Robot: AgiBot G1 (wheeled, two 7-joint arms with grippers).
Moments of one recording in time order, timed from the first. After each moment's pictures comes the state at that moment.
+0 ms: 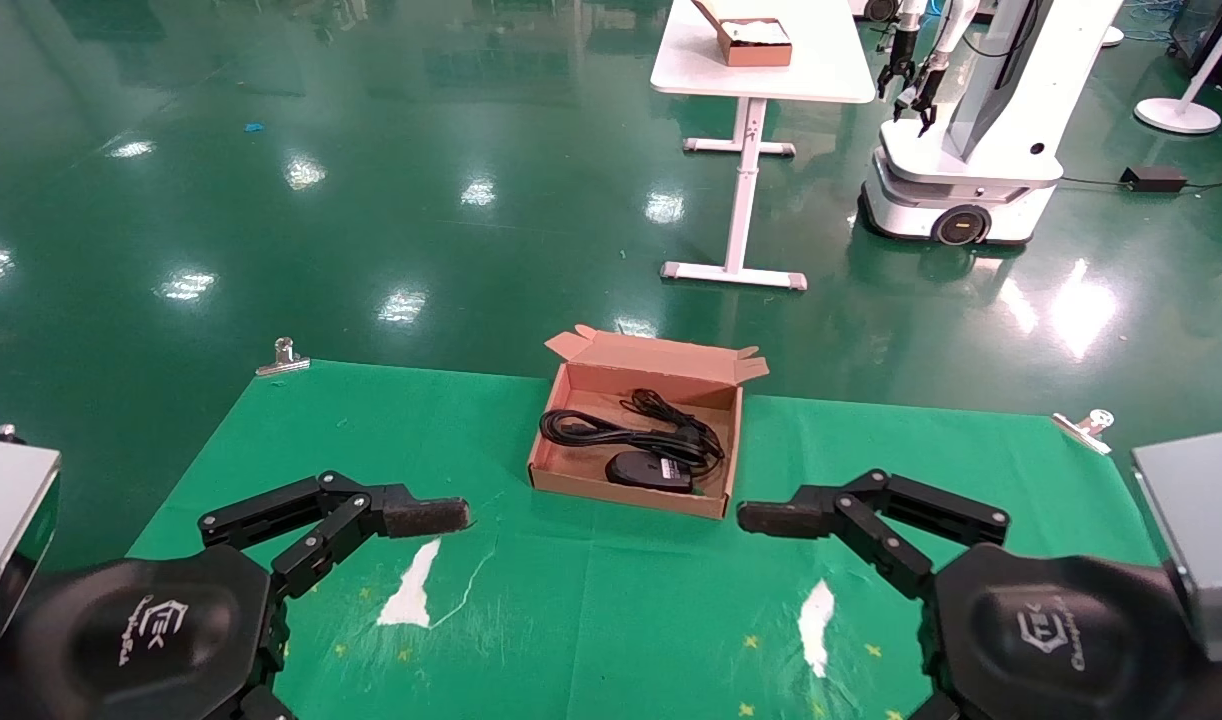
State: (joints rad) left arm -1.07 0.61 0.28 -1.29 0.73 1.50 -0.19; right arm 1.07 -0.61 -0.28 1.29 -0.73 -1.50 0.19
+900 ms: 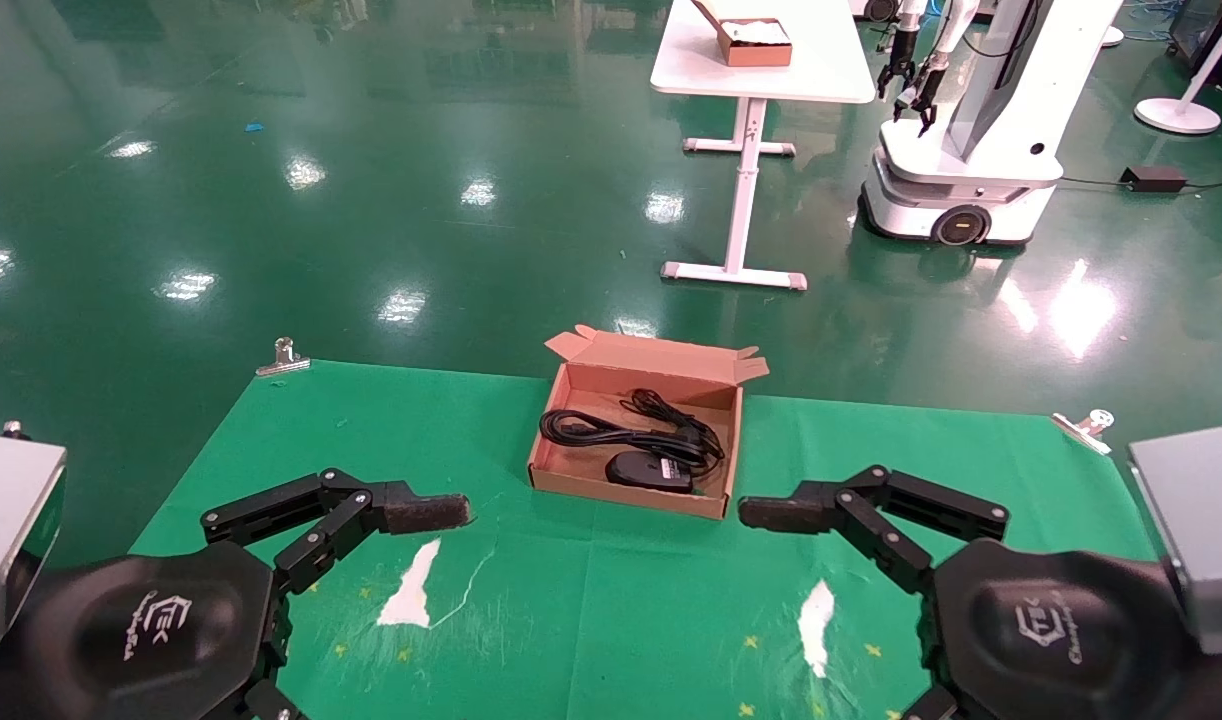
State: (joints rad) left arm -1.07 0.61 0.28 -1.28 0.73 1.50 -0.19; right arm 1.08 -0.61 -0.28 1.28 -0.73 -1.49 0.19
